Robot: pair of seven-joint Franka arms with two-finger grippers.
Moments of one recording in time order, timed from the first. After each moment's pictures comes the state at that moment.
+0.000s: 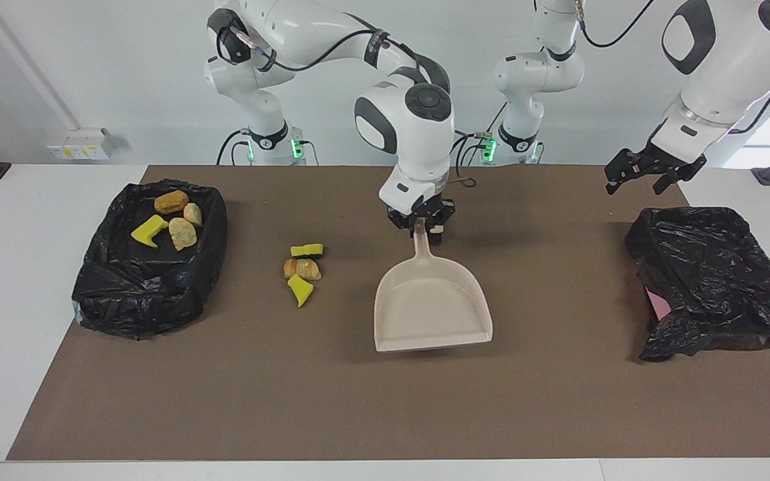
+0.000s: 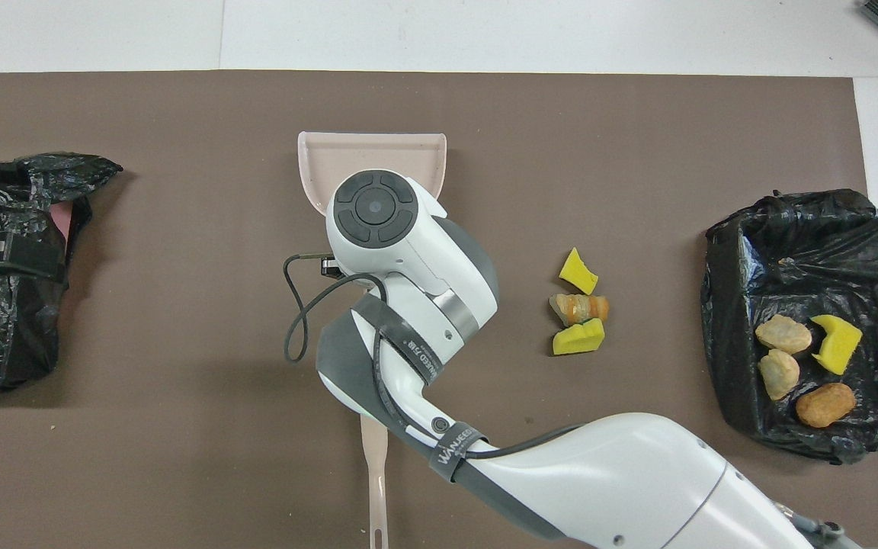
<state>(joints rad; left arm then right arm) 0.03 -0.01 -0.04 -1.64 -0.01 1.55 0.04 0.44 0.70 0.34 -1.24 -0.15 1.96 0.75</state>
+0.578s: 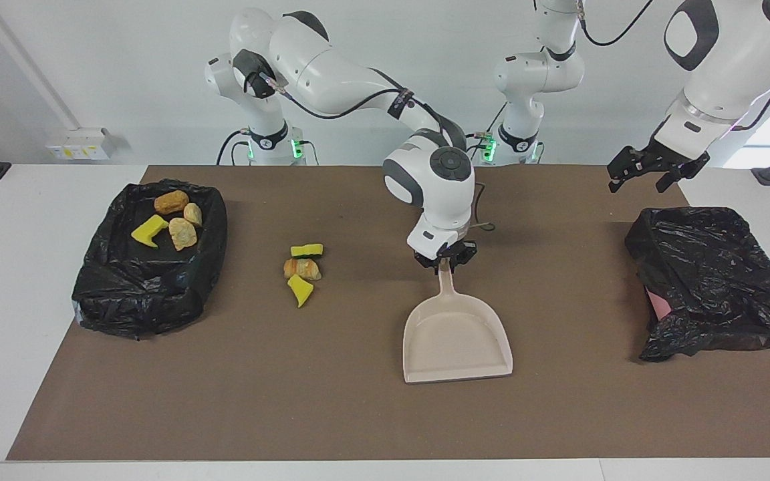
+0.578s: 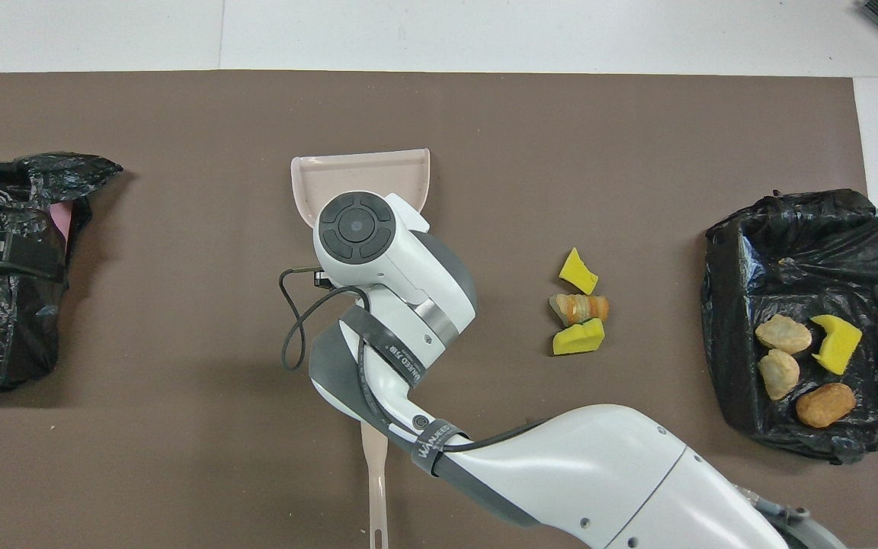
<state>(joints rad) 0.03 -0.01 -0.04 -1.64 -0.01 1.55 0.04 0.47 0.74 0.34 -1.24 -0.18 2.01 0.75</state>
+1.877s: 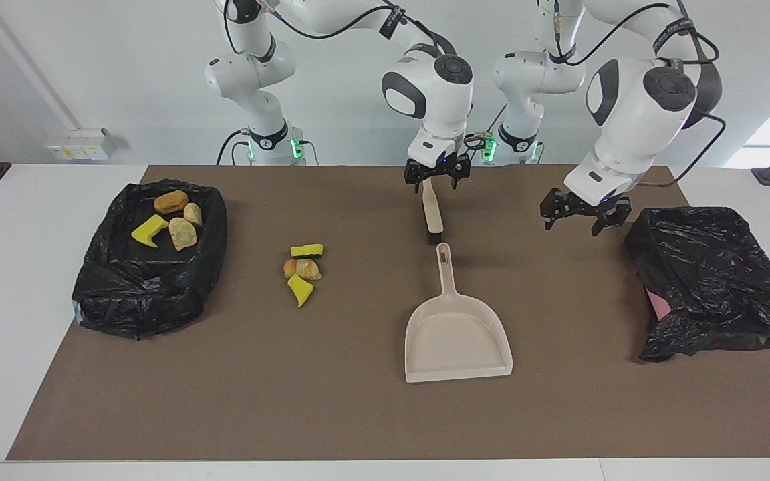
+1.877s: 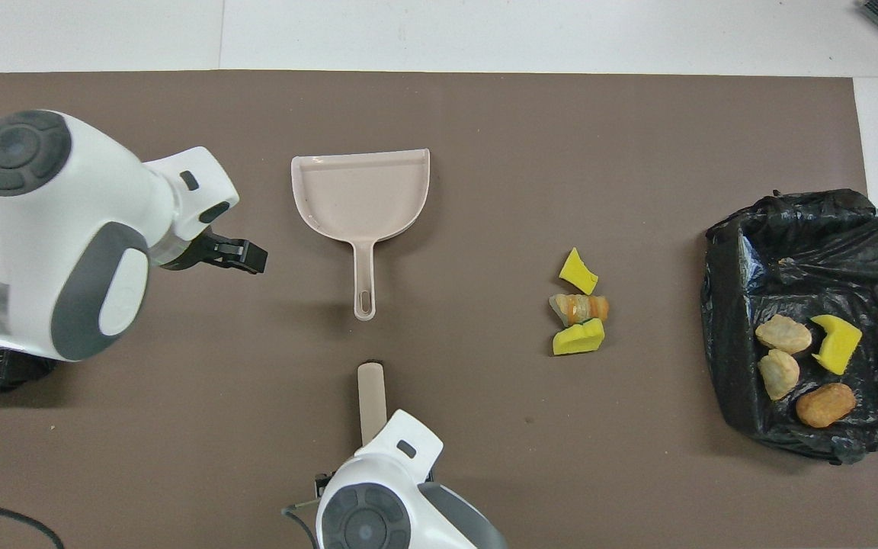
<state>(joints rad) -0.26 0.14 -0.06 -1.82 -0.01 1.94 -0.07 0.60 0.08 0.39 -2.15 0.09 2.25 0.82</state>
